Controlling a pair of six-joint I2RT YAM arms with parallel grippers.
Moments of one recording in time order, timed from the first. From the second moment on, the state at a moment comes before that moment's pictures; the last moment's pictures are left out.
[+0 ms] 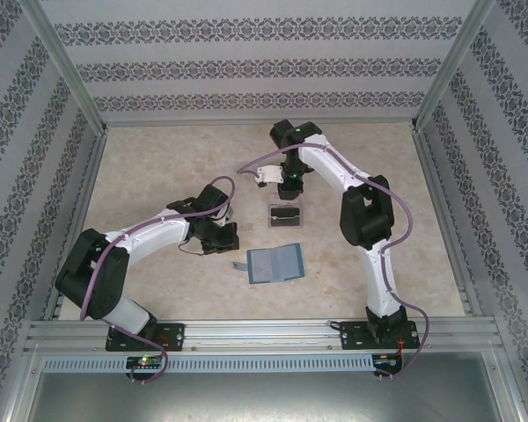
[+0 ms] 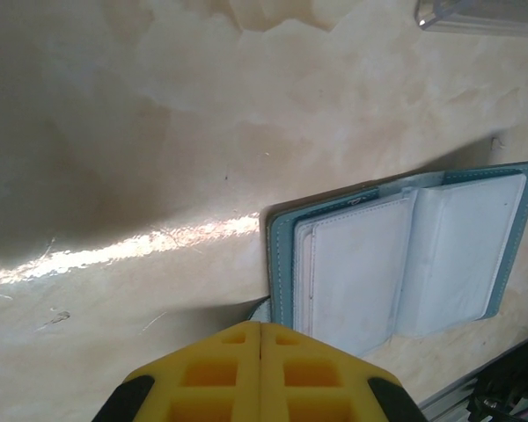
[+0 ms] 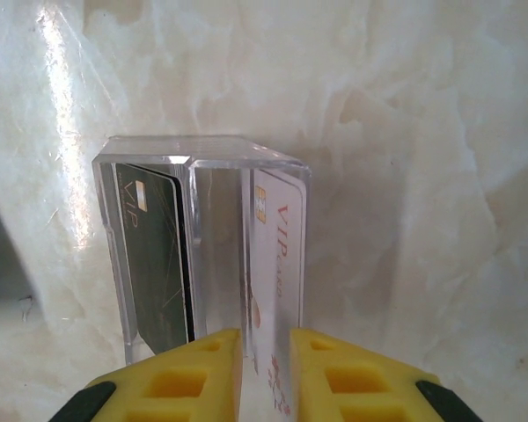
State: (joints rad) left arm -0.52 1.54 0.91 -0.58 0.39 -0.69; right arm 0.47 2.22 2.04 -1.30 -0.15 -1.08
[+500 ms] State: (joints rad) left arm -0.52 1.55 0.92 -0.56 0.41 -0.69; right arm 0.50 1.87 1.59 -0.88 -0.12 -0.68
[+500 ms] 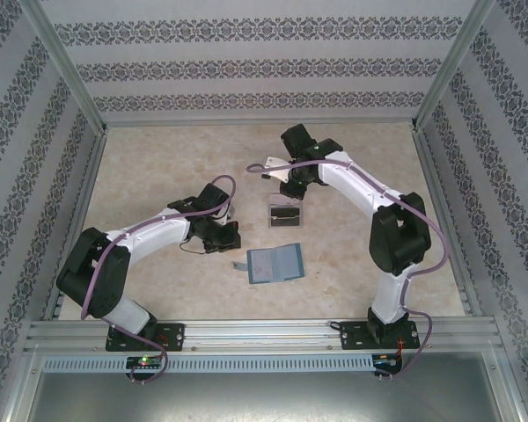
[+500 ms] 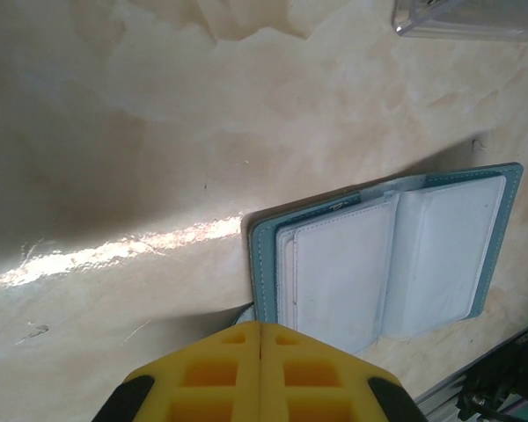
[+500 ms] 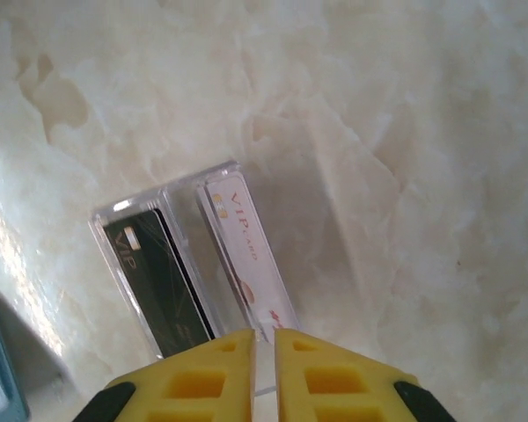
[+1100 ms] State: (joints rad) left arm -0.52 1.60 0.94 -0.54 0.44 -0.69; right arm 0.66 1.57 1.23 -0.63 -0.01 0.06
